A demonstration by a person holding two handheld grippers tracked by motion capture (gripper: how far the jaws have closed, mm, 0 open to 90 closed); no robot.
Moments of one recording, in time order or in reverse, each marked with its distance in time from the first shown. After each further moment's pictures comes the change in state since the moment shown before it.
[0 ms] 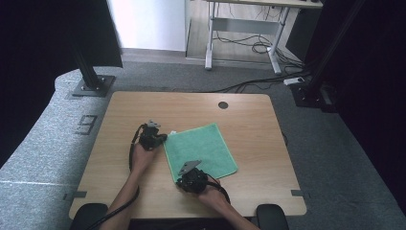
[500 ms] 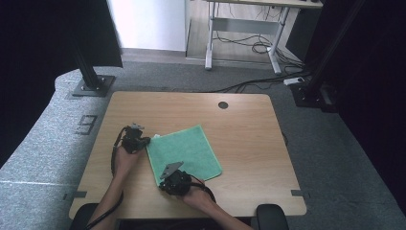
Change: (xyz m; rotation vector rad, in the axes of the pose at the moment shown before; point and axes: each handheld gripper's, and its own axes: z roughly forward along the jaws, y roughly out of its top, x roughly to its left) left arm 0.028 -0.019 -0.042 0.055 0.075 -0.035; right arm 0.031 0.037 0.020 -0.025 0.080 -0.095
